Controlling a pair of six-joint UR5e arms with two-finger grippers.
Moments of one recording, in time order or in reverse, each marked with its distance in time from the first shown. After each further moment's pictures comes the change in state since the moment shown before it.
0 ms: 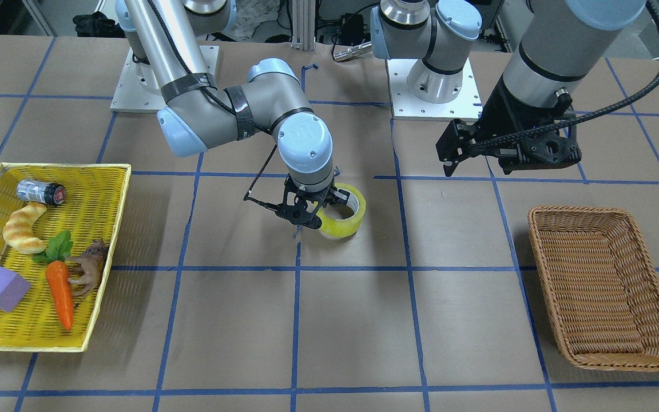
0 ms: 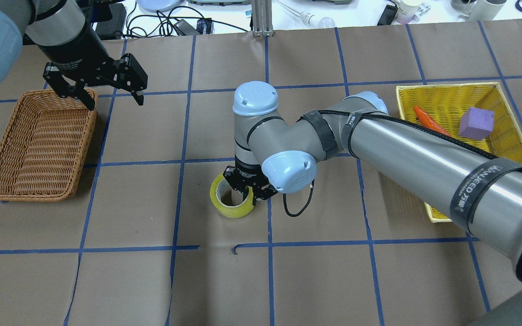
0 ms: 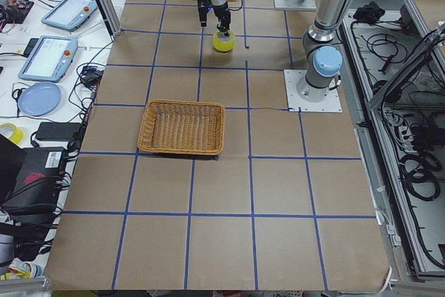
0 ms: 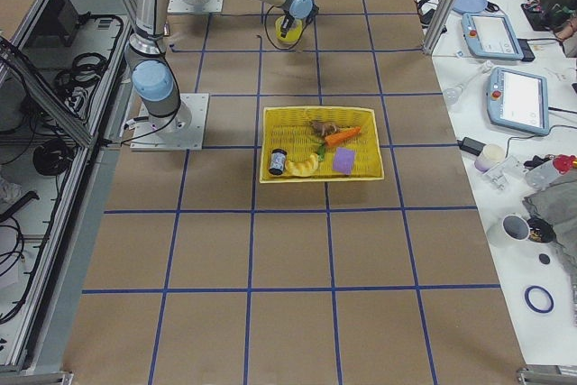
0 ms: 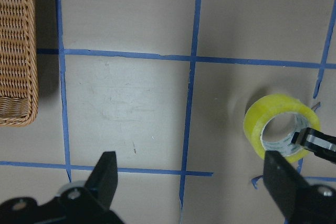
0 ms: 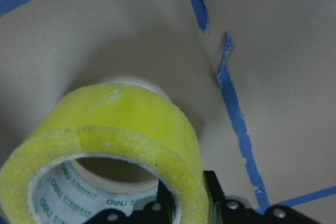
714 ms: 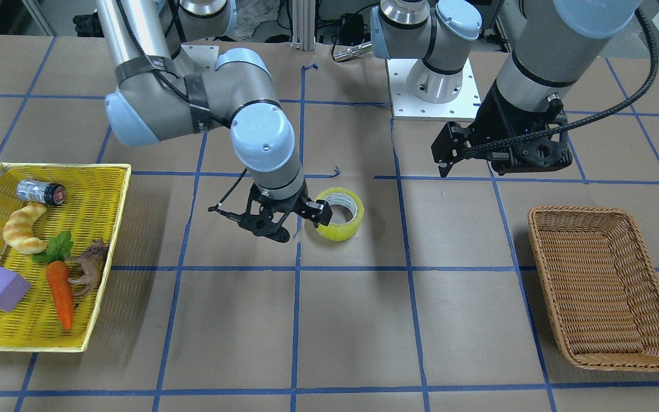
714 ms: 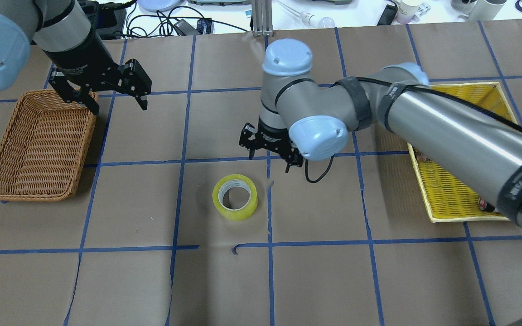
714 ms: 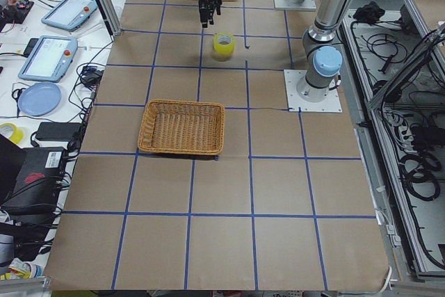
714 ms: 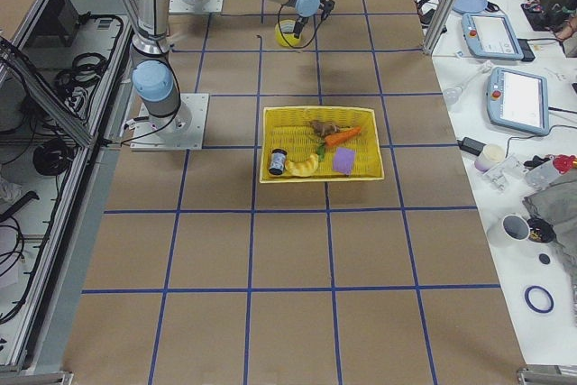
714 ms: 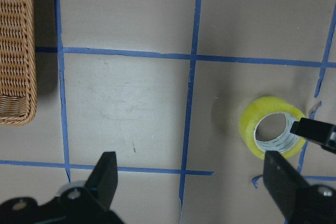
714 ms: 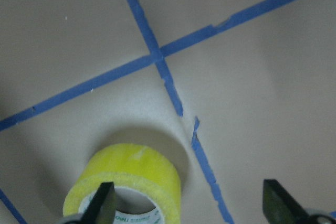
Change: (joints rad) left arm -0.018 0.003 -0.037 0.016 -0.008 -0.022; right arm -0.159 -0.086 -0.059 0.043 -0.046 -0.129
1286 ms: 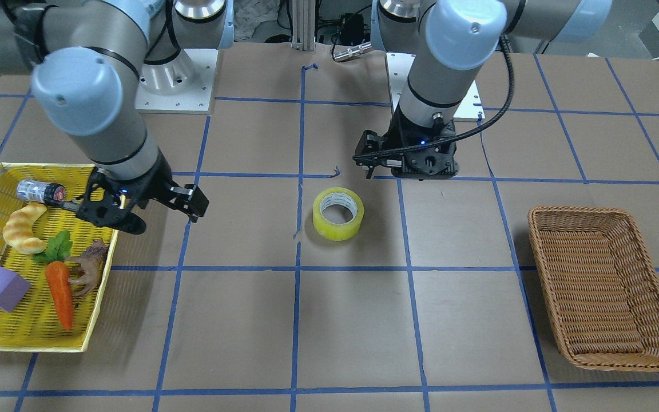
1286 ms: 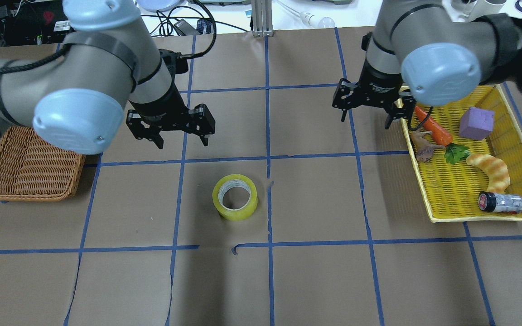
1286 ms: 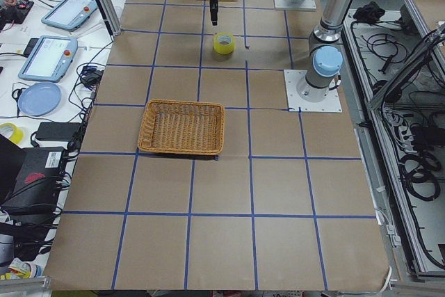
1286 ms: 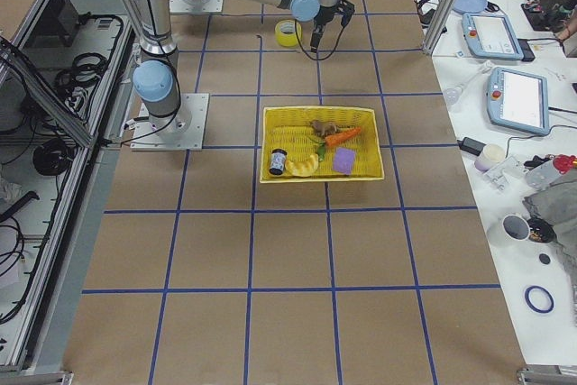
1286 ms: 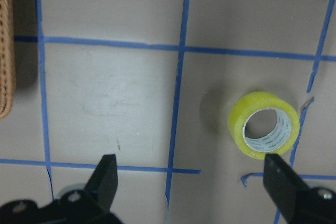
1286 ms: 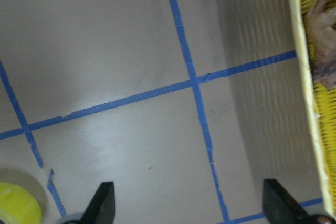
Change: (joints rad) left arm -0.194 -0.010 -0.212 0.225 -0.045 -0.120; right arm -0.294 -0.179 -0.036 0.228 -0.159 -0.429
